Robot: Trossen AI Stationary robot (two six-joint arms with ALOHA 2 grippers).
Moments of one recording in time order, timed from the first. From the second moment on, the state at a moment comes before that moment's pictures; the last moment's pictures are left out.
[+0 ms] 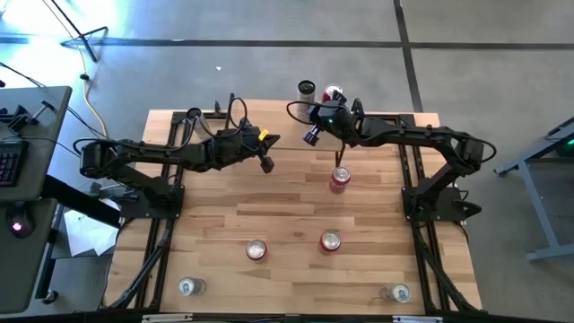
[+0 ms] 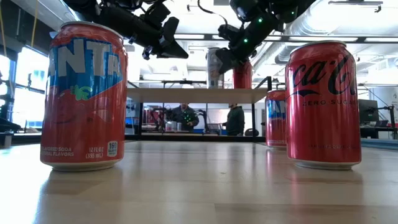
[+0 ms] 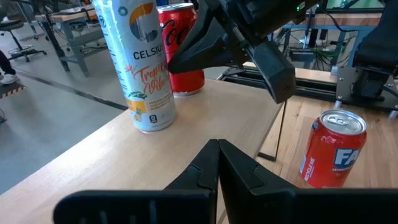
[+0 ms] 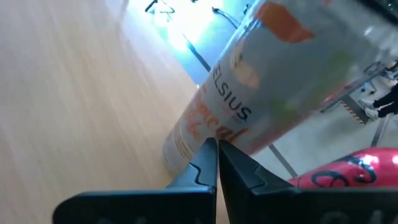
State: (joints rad) left arm 0.22 1.35 0.76 0.35 -0.33 0.01; right arm -0.38 1.59 1.18 -0.10 0.47 -0.24
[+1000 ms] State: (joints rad) left arm 0.22 1.35 0.76 0.34 -0.33 0.01; right arm -0.39 1.59 1.18 -0.07 0.33 -0.27
